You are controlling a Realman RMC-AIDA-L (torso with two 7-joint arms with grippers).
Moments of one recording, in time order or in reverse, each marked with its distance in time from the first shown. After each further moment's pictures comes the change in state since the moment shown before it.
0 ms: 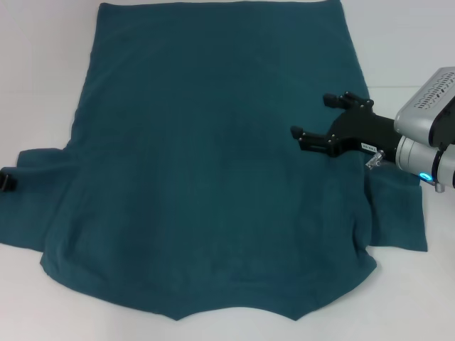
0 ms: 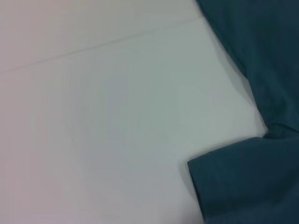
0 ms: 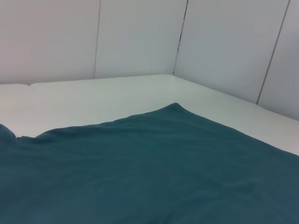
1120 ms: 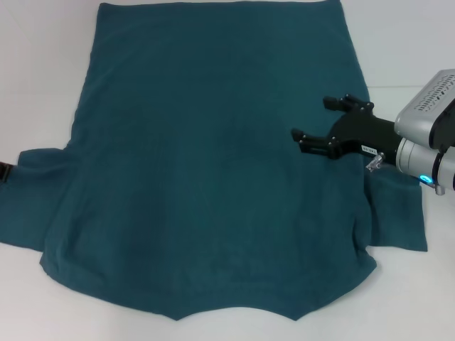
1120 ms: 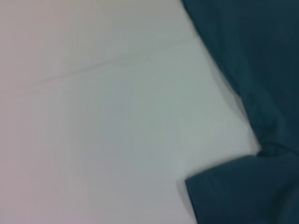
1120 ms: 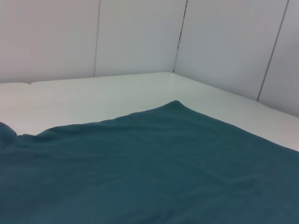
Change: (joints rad) left arm 0.013 -0.015 0.003 0.080 0.000 0.033 -0.001; right arm -0.004 0.000 -0.003 0.003 0.000 0.000 0.003
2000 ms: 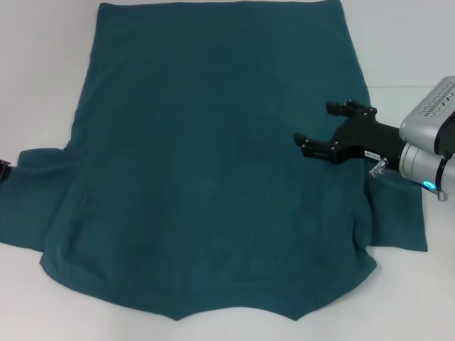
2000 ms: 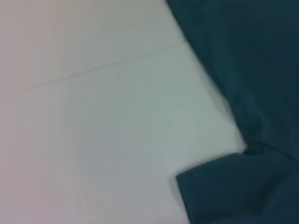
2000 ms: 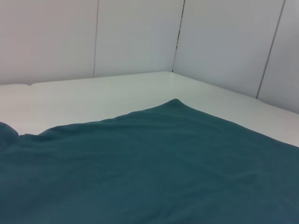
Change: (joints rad) left arm 0.024 -0.011 0.008 0.115 0.000 0.104 -0.004; right arm -0.017 0.000 -0.001 0.004 0.012 -0.012 -0.003
